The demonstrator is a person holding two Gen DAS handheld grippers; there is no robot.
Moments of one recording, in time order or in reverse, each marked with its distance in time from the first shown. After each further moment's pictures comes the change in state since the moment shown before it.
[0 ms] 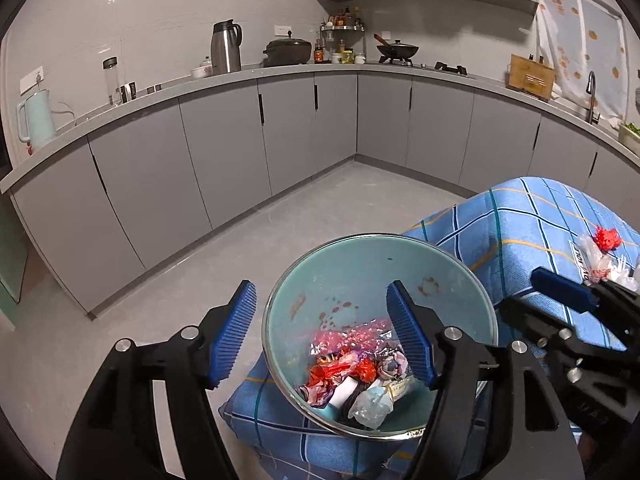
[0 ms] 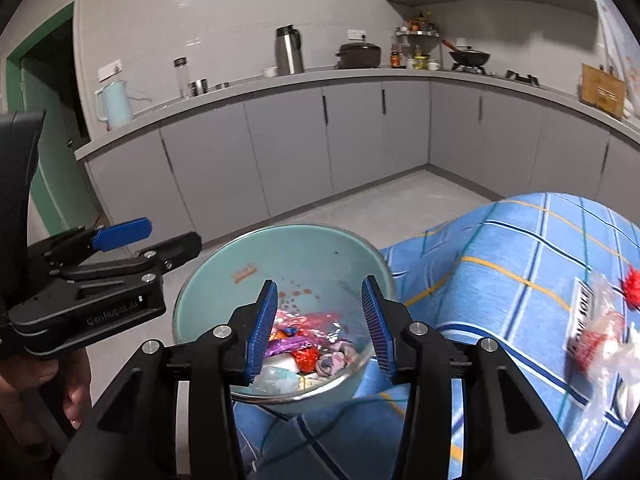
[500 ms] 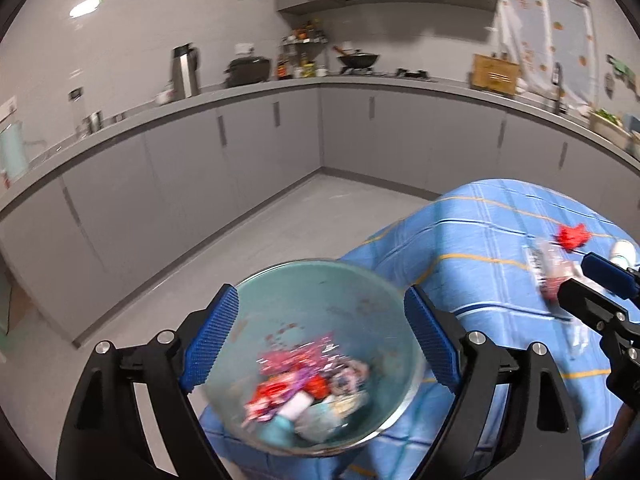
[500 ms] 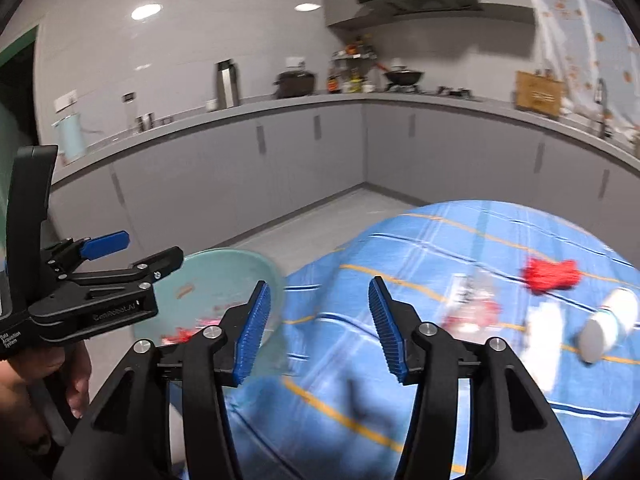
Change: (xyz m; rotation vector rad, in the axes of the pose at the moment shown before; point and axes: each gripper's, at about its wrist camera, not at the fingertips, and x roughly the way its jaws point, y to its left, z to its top) left arm -0.018 -0.070 0.022 0.091 -0.055 -0.109; right arm -0.087 -0.052 -0.009 0.078 -0.095 -0.216
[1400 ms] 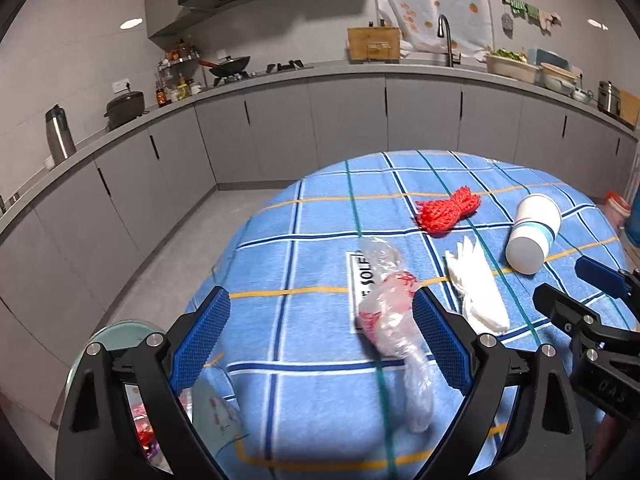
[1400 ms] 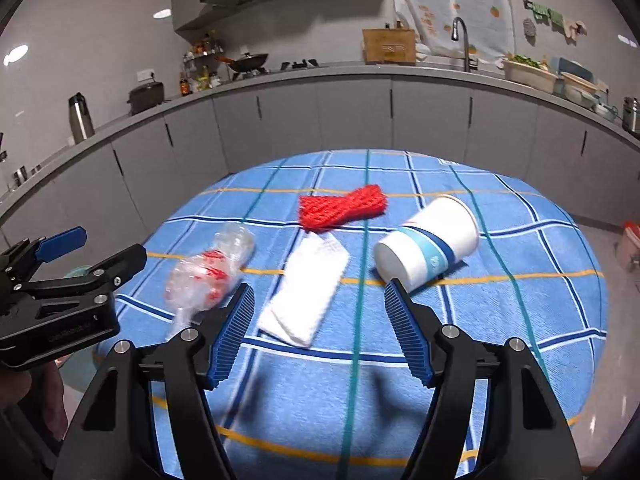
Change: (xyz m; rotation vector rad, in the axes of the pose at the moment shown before) left arm 0.029 -0.197 0.014 0.265 0.018 -0.257; right arm -0.046 -0.156 -0.056 0.284 0.059 -0.396
